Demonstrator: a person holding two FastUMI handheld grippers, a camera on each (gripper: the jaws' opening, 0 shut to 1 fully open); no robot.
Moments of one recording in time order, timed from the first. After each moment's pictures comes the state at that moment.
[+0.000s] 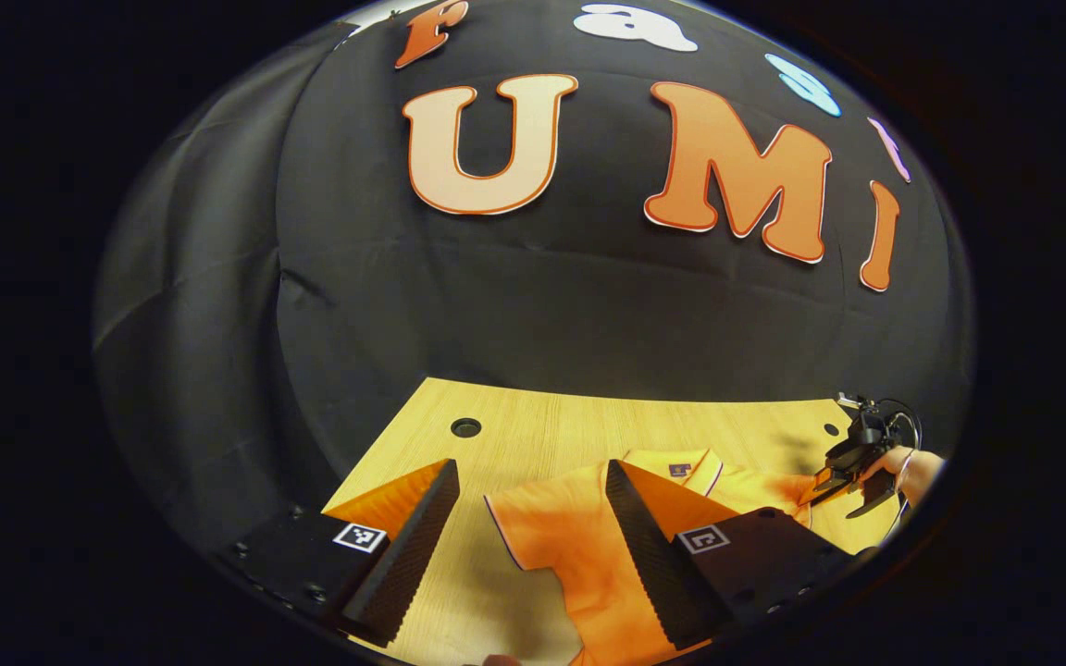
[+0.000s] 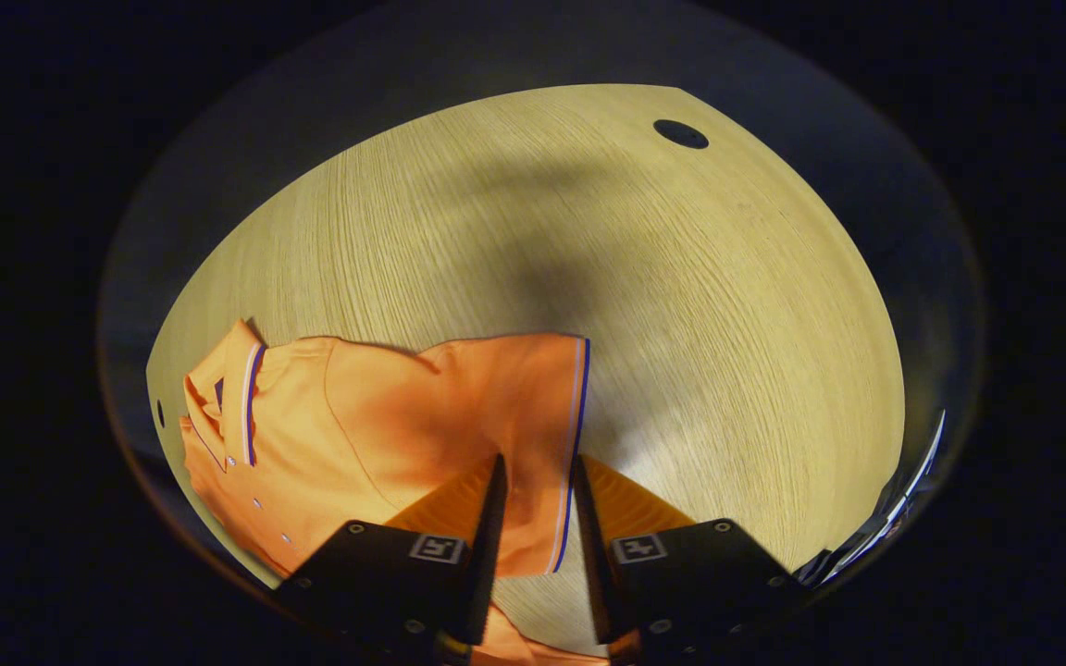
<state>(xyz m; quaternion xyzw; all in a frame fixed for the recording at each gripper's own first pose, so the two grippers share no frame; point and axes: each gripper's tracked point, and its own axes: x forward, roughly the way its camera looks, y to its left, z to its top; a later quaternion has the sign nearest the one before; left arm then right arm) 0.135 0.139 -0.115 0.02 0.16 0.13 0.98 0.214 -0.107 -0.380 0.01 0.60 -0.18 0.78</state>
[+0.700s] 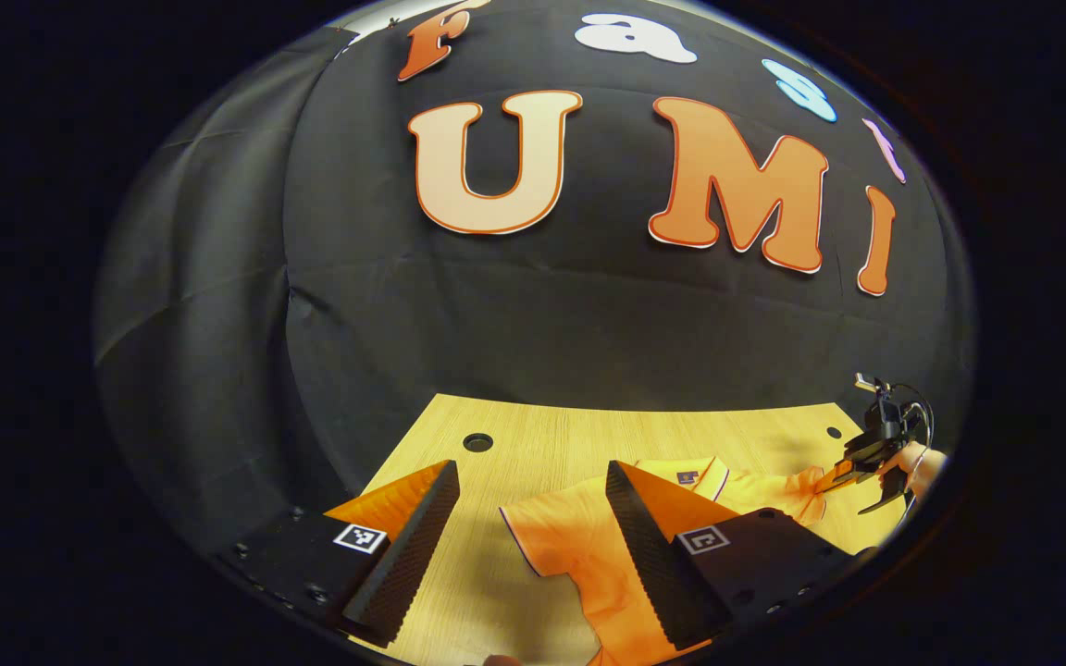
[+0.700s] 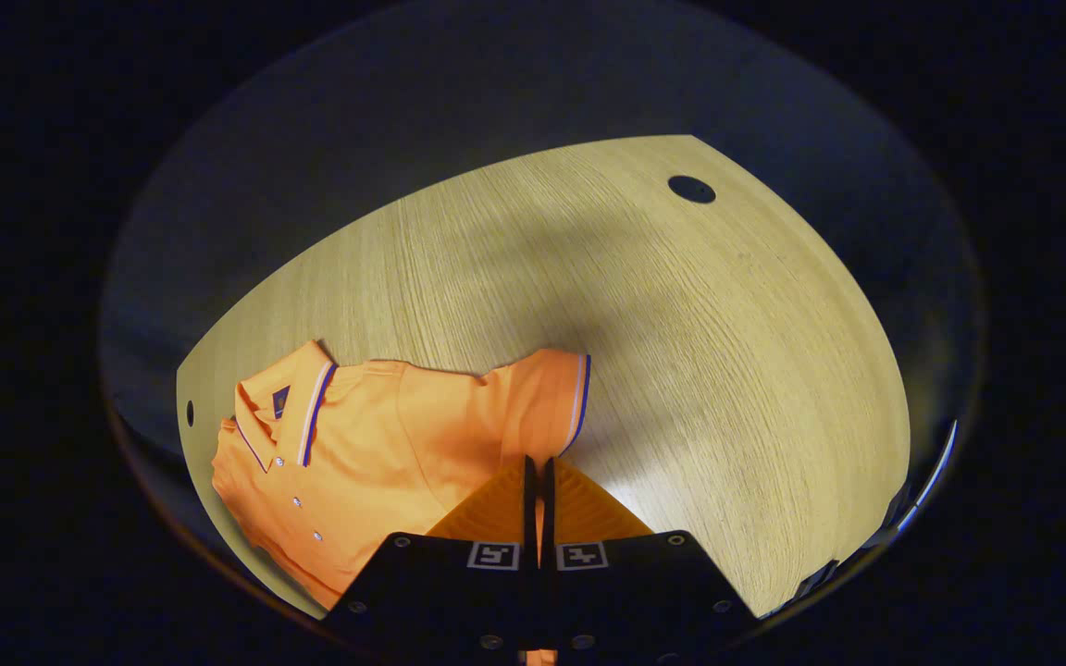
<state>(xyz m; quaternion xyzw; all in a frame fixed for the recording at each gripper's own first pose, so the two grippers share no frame) 0.121 0.152 -0.091 0.03 0.14 0.13 0.98 0.231 -0.076 -0.328 0.00 0.52 -0.14 0.84</state>
